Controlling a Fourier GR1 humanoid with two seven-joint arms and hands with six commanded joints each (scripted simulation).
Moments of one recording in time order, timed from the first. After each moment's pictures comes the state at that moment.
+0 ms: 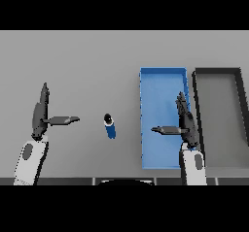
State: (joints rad) left arm -0.11 0.43 -0.16 -1.48 0.24 0.26 0.01; right arm 0.00 0.00 0.00 -1.57 0.00 0.00 0.00
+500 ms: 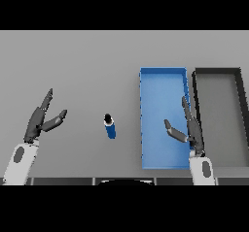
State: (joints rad) left arm -0.07 0.57 -0.21 -1.46 0.21 0.04 -0.13; right arm 0.10 -0.14 0.07 -1.67 0.16 0.04 -0.15
